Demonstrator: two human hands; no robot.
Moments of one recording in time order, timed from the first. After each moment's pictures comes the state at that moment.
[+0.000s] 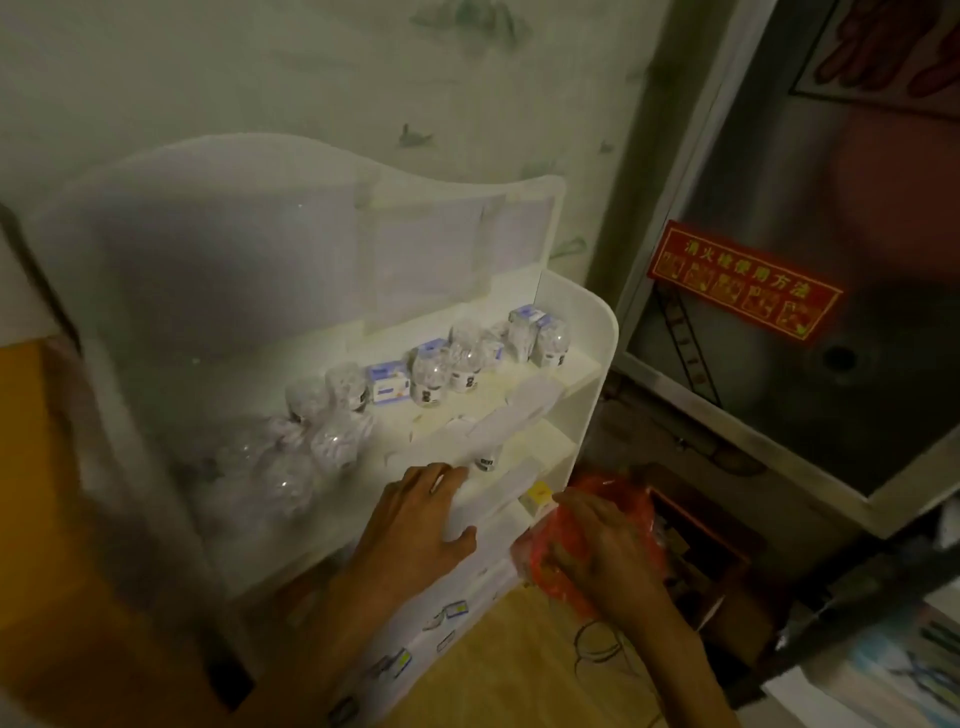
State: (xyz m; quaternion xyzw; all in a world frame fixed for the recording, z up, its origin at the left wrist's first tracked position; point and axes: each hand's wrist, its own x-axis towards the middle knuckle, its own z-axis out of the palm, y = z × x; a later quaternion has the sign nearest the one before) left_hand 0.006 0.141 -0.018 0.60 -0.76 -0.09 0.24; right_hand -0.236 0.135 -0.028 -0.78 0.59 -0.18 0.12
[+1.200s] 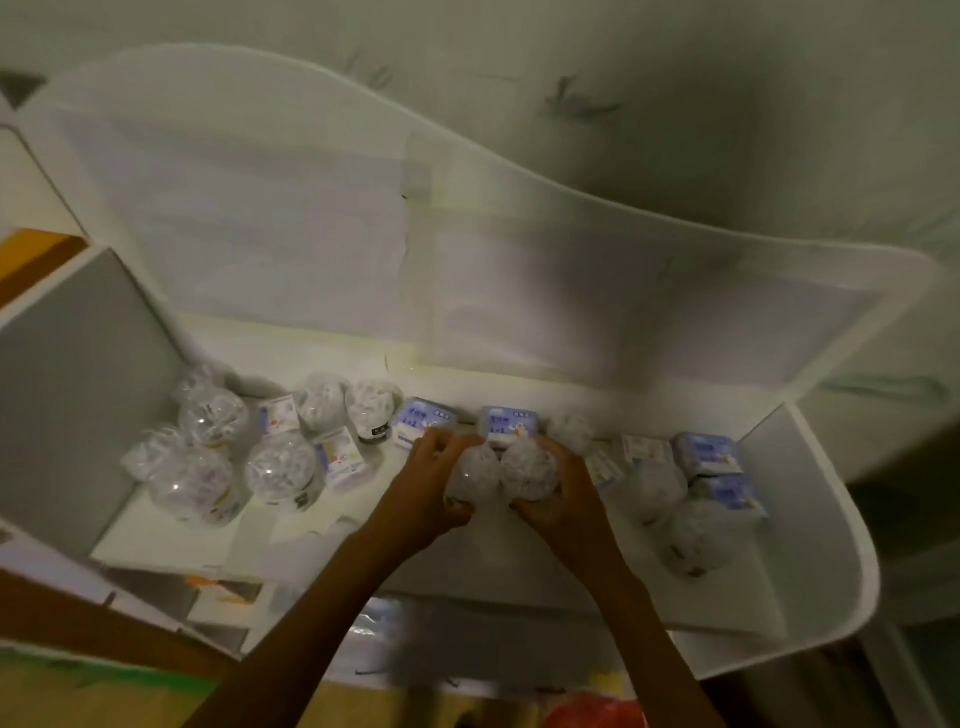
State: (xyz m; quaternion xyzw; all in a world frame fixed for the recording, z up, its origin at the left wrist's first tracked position) left_hand -0.004 -0.139 -0.091 0.81 -0.48 -0.09 0.34; right_hand -0.147 -0.297 -0.106 -0.86 0.26 -0.20 0.39
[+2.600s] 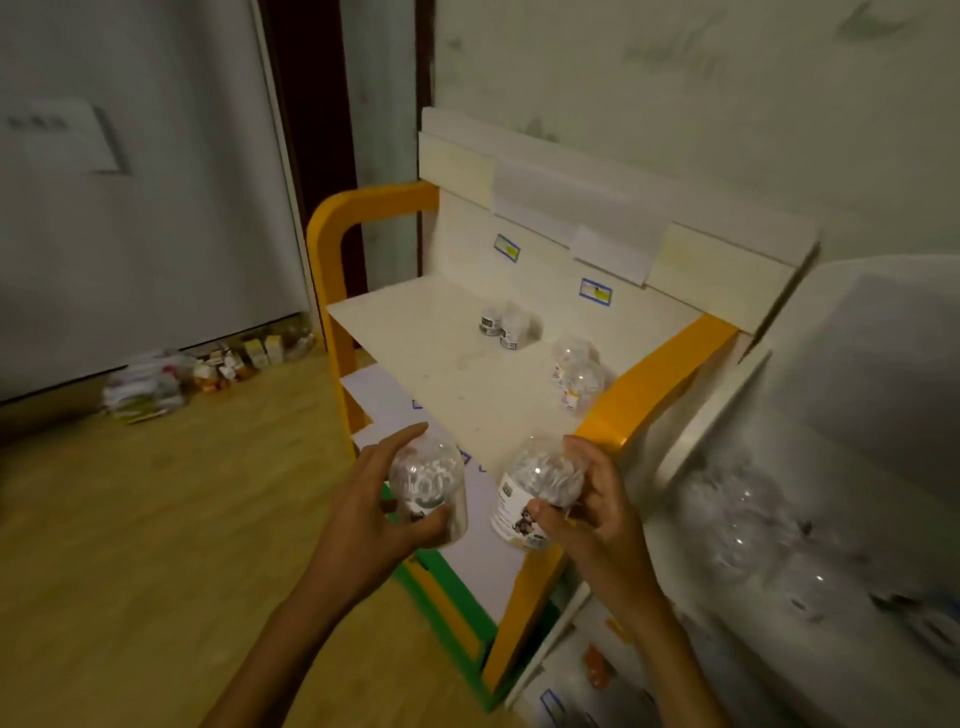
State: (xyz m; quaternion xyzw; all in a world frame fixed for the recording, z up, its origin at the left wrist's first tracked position) left_hand 0.006 0.443 0.010 0.83 -0.07 0.16 0.53; right_hand 0.021 0.202 0.012 -0.75 -0.10 -0.04 0.65
